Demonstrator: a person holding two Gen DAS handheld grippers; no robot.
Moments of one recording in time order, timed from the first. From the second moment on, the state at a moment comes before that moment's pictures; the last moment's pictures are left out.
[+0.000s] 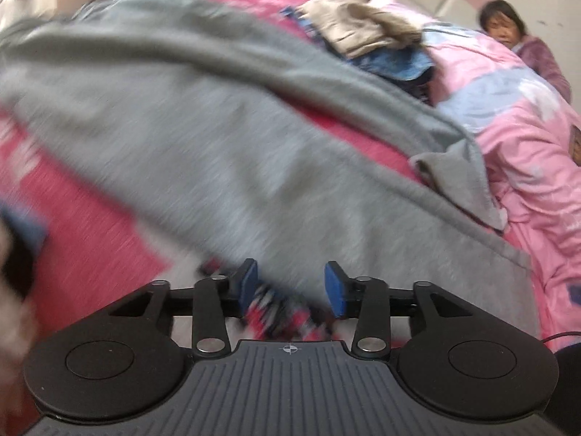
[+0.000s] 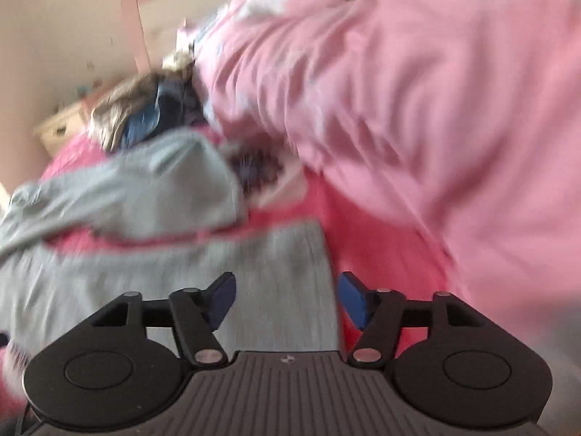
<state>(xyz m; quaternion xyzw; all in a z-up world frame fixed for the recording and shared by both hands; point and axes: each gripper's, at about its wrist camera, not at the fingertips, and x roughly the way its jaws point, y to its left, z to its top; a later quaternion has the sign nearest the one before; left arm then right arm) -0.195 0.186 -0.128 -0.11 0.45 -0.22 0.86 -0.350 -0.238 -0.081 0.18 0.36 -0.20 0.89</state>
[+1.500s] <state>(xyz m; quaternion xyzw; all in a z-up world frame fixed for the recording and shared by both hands) -0.190 0.230 -0.140 -0.09 0.46 -0.09 0.88 -0.237 -0.110 -0.086 0.00 0.33 0.12 0.94</state>
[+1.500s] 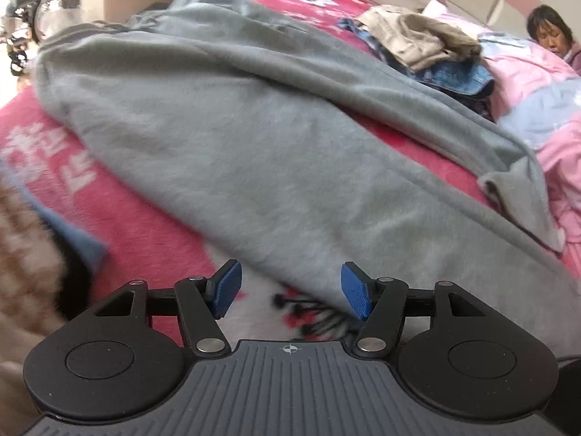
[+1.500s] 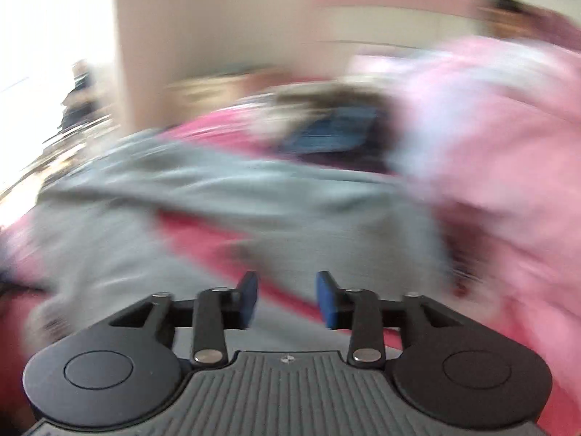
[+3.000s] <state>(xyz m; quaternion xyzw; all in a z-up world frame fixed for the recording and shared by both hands) -0.159 0.264 -0.152 -0.20 0.44 0.09 0.87 -0.165 0.061 -0.181 0.03 0.48 0.40 0.78</state>
